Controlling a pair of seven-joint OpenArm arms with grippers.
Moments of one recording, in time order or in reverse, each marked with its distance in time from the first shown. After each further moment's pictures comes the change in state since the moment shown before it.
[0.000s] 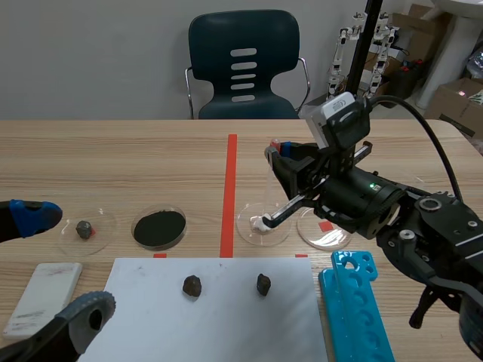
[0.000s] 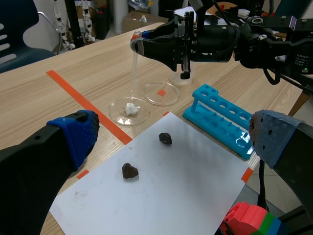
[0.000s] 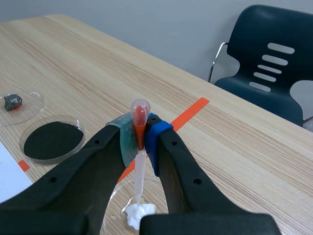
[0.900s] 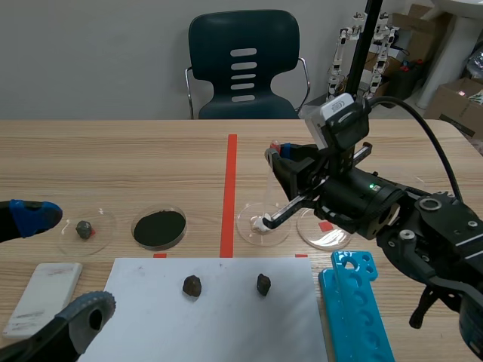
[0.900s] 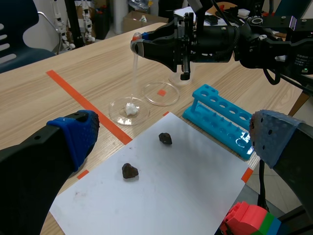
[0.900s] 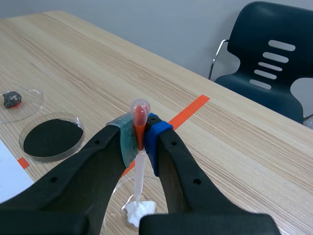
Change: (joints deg) left arm 0.0 0.0 0.0 0.0 0.0 0.0 0.0; right arm 0.0 0.0 0.0 0.0 0.0 0.0 -0.7
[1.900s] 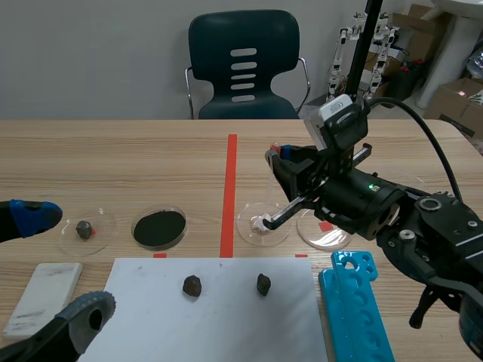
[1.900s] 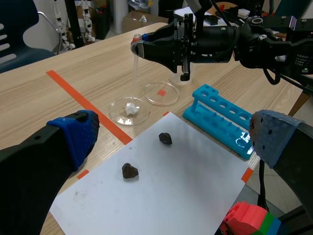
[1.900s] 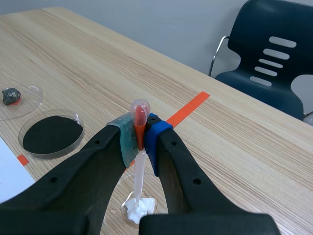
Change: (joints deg) left arm 0.0 0.0 0.0 0.0 0.0 0.0 0.0; right arm 0.0 0.0 0.0 0.0 0.0 0.0 -0.8
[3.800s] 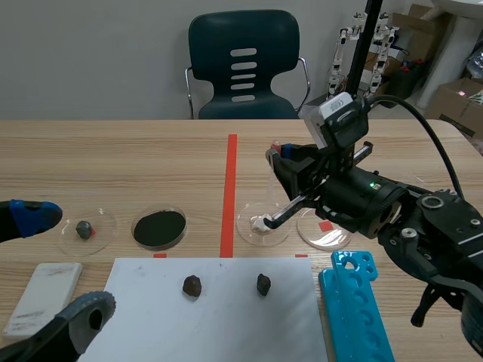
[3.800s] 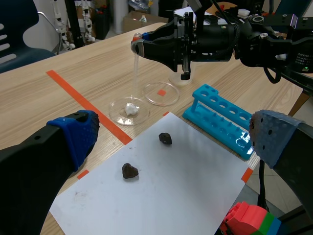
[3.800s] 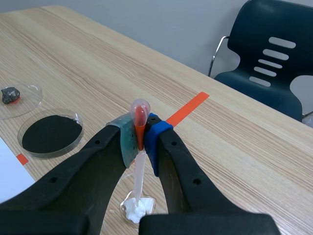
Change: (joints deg) left arm 0.0 0.0 0.0 0.0 0.0 0.0 0.0; right arm 0.0 0.3 0.0 0.7 0.0 0.0 -0.7
